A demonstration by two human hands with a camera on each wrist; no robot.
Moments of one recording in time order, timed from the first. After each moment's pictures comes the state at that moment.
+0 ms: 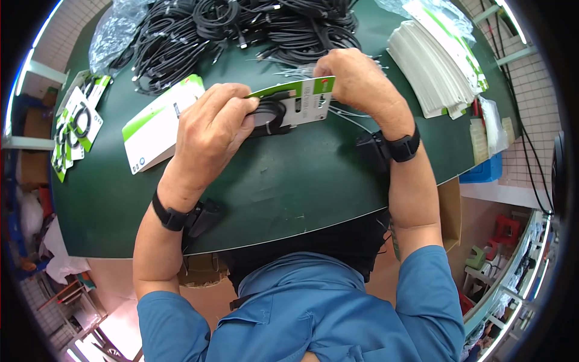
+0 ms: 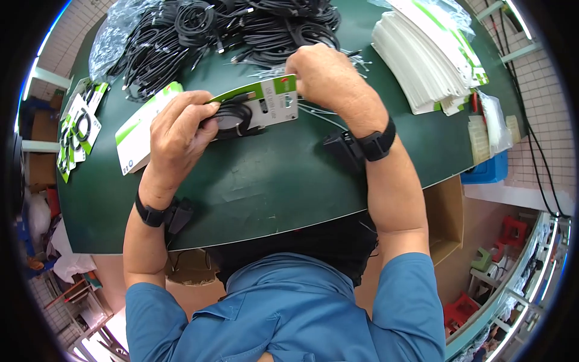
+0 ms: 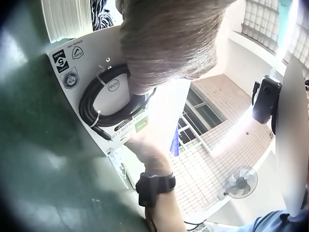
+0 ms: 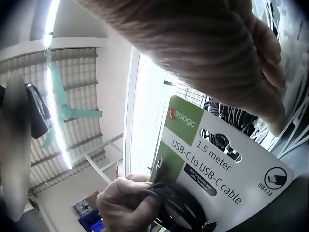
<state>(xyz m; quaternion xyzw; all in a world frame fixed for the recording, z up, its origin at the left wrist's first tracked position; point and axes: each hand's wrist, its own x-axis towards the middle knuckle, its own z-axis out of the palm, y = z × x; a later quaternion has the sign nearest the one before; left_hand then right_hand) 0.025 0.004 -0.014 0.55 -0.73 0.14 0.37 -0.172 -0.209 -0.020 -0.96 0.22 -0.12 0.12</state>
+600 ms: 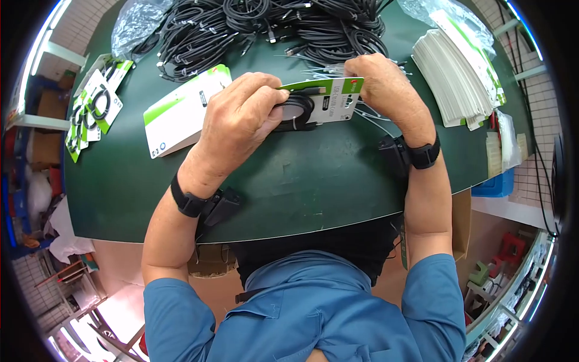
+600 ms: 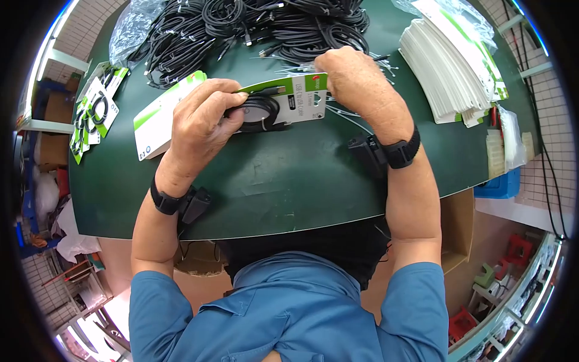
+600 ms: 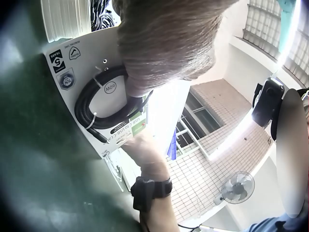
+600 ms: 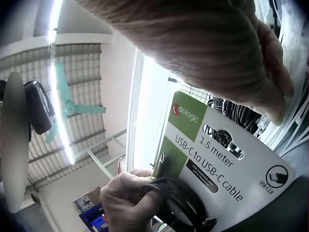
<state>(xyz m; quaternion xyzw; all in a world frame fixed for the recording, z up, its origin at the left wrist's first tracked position) 0.026 0.000 -0.016 0.54 -0.73 0.12 0.40 -0.173 -0.207 -0.018 -0.97 0.21 -0.10 0.08</state>
